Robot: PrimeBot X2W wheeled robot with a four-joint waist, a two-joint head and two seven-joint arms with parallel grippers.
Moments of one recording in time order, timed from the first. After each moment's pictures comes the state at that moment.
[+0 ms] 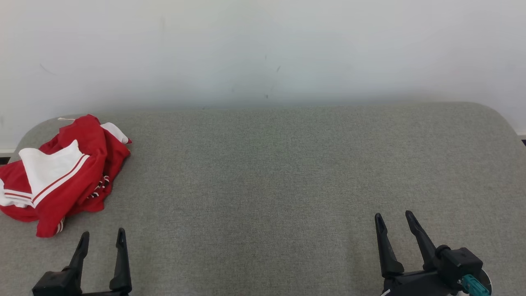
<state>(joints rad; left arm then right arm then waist) 0.02 0.12 0.07 0.07 -0.15 -0.03 -0.15 -0.03 -0.05 0.07 0.18 0.18 0.13 -0.20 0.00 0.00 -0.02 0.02</state>
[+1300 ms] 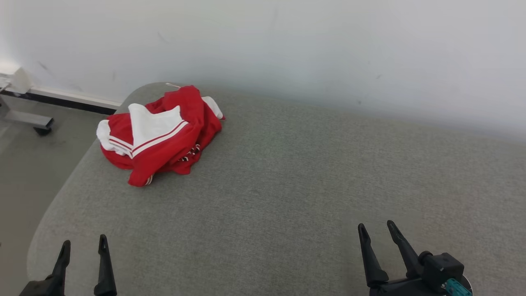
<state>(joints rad) 0.03 0.15 0.09 0.11 -0.18 0.02 -0.18 -0.03 -0.05 0.14 0.24 0.23 0.13 -0.21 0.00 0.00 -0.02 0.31</state>
